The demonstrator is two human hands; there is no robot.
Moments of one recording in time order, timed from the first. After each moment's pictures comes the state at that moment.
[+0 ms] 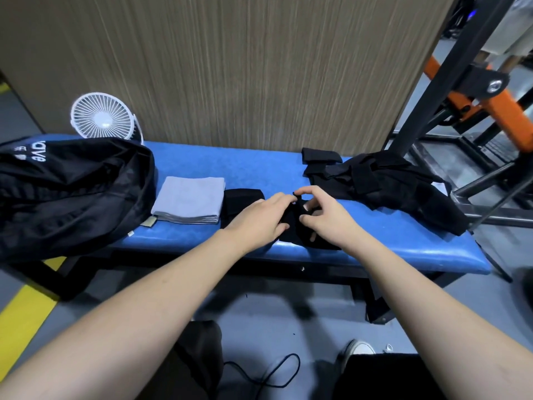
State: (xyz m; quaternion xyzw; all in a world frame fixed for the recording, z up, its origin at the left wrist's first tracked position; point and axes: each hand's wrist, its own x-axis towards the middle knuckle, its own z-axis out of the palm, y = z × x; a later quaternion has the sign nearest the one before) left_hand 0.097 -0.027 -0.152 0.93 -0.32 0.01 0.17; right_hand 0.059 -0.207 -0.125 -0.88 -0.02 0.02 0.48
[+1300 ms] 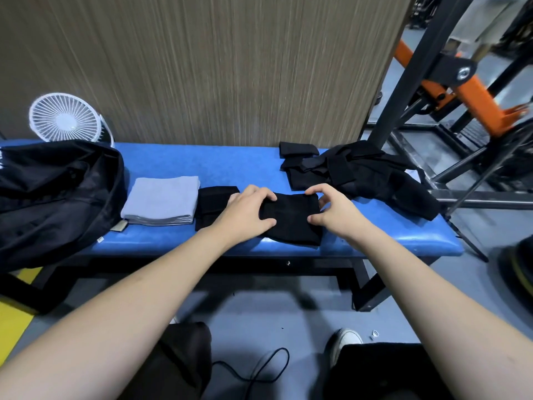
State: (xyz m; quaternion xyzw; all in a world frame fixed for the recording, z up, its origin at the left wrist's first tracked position) left_hand 0.101 -0.044 -0.155 0.93 -0.23 -0.03 0.28; right_hand 0.056 -0.269 -0.139 -0.89 0.06 0.01 0.45
